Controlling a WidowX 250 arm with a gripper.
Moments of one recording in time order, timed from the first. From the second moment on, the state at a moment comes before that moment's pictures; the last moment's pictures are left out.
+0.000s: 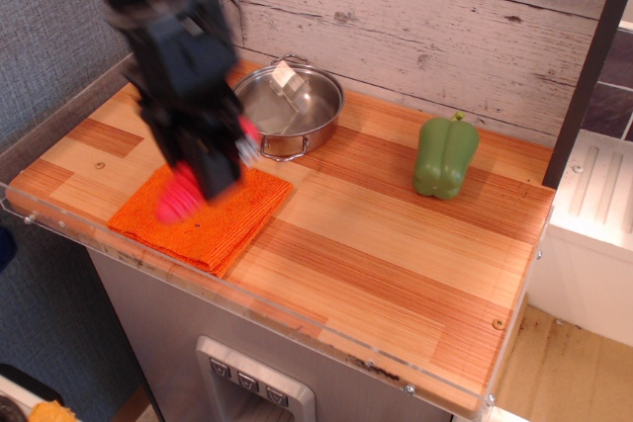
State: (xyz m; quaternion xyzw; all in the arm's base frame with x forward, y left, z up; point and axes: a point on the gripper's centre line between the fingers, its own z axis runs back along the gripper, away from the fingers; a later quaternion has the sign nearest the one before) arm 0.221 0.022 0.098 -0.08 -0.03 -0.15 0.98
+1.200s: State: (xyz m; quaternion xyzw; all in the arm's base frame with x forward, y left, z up) arm 0.256 -0.014 0.033 -0.05 0.04 -0.12 0.99
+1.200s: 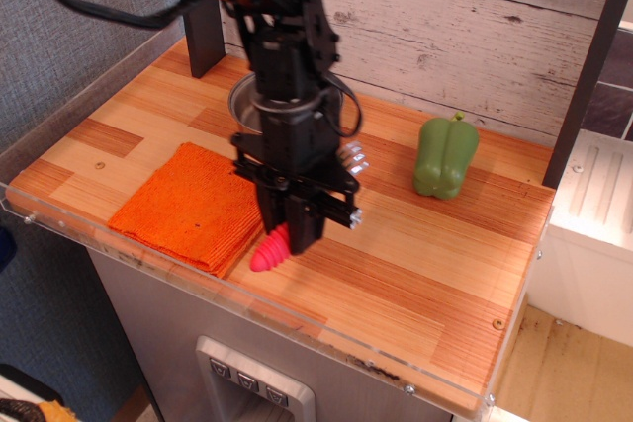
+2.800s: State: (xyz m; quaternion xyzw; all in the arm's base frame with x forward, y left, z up) arm 0.234 0.115 0.103 -0.03 -0.04 0.00 1.00
